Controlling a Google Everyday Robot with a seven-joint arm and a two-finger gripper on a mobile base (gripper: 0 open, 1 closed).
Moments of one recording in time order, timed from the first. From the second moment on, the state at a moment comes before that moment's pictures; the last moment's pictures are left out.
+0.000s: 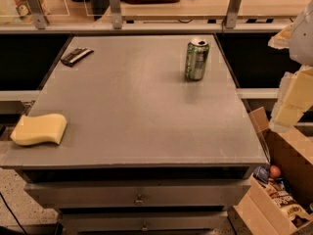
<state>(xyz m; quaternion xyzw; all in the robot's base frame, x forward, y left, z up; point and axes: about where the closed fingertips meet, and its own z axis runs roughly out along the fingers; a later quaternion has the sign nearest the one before) 0.438 -0.216 0.978 -0.60 0.78 -0.04 0.16</state>
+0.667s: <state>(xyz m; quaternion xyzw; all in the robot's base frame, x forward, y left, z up) 0.449 -0.207 0.981 -0.61 0.77 -0.04 0.17</state>
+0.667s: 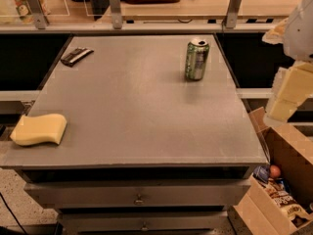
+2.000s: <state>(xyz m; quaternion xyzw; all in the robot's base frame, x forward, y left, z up) 0.548 -0.193 0.985 -0.59 0.76 -0.03 0.26</state>
